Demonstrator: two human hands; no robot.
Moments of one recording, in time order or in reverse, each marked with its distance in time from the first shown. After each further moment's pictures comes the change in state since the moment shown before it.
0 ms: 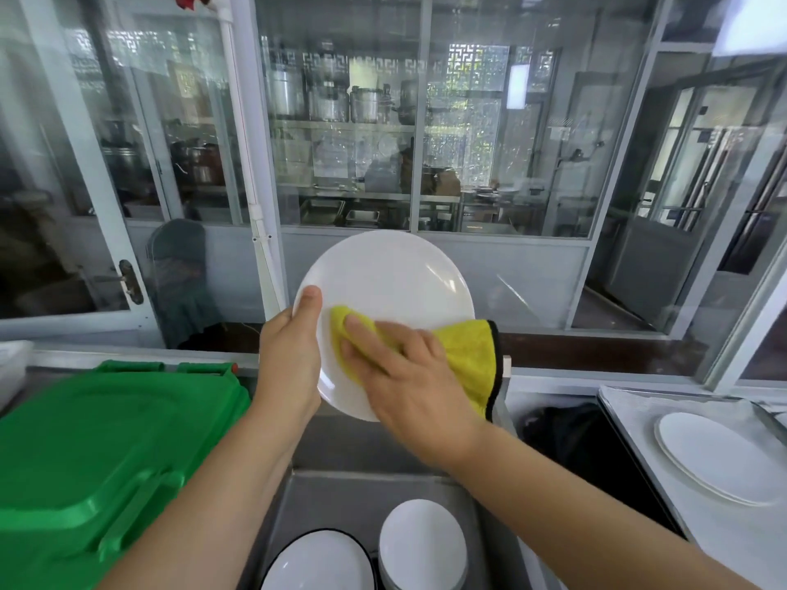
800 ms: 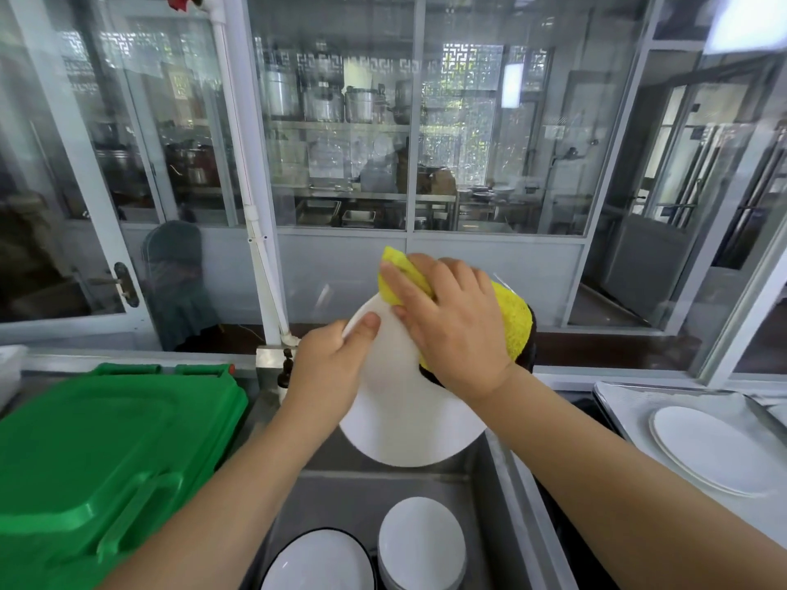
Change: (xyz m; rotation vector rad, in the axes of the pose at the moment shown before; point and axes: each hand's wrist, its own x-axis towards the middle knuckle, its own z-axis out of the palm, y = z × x) left_hand -0.024 -0.012 0.005 0.457 -0.298 0.261; right_hand 0.032 0.043 -0.036 -0.187 0.210 0.163
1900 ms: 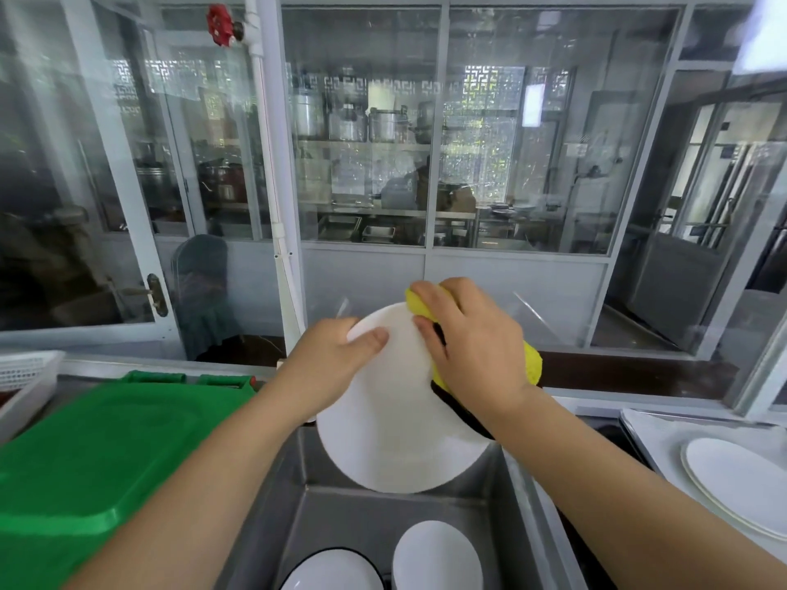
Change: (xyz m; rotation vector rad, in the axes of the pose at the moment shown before) left_hand 0.019 0.029 -0.039 0.256 -0.199 -0.047; right_hand 0.009 -0.009 -0.006 0.176 -0.095 0.150
